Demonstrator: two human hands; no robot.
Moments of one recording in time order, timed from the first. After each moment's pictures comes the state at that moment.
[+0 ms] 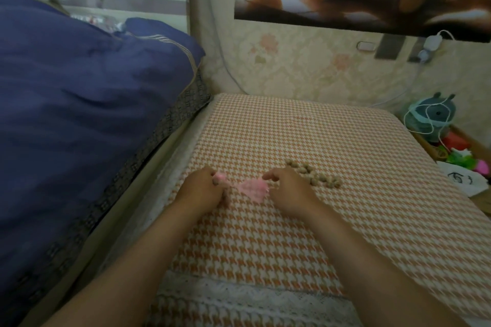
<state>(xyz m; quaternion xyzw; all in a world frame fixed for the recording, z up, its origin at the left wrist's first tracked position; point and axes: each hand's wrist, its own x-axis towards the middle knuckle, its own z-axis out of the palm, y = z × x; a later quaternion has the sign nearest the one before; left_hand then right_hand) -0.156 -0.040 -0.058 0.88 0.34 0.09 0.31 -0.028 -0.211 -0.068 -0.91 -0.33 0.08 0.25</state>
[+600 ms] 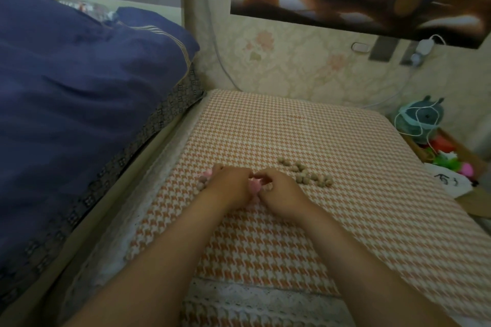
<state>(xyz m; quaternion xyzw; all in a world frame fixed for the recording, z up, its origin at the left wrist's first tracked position) -0.103 -0.084 -0.056 0.97 0.19 -0.01 0.12 -0.031 -0.213 -0.074 -0.88 -0.35 0.11 0.32</state>
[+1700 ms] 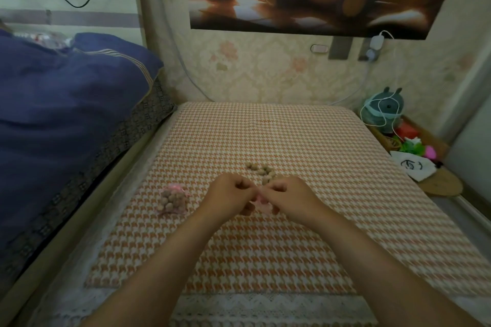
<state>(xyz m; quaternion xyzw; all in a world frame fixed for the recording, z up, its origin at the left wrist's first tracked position) -0.100 -0.166 -0.031 0.80 0.20 0.10 0.56 -0.024 -0.315 -0.028 -0.84 -0.30 0.15 0.43</state>
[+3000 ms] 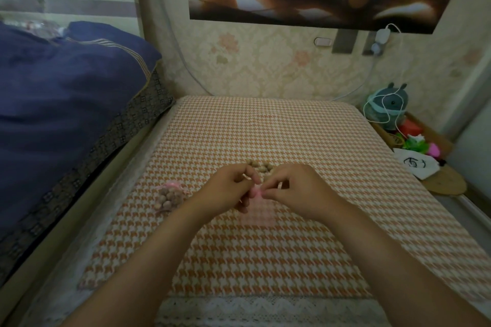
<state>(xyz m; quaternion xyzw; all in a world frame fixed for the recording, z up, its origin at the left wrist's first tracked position) -0.098 -0.146 -0.023 0.80 0.09 0.04 0.59 -0.009 -0.315 -0.015 -0.85 -0.41 0.06 0.32</state>
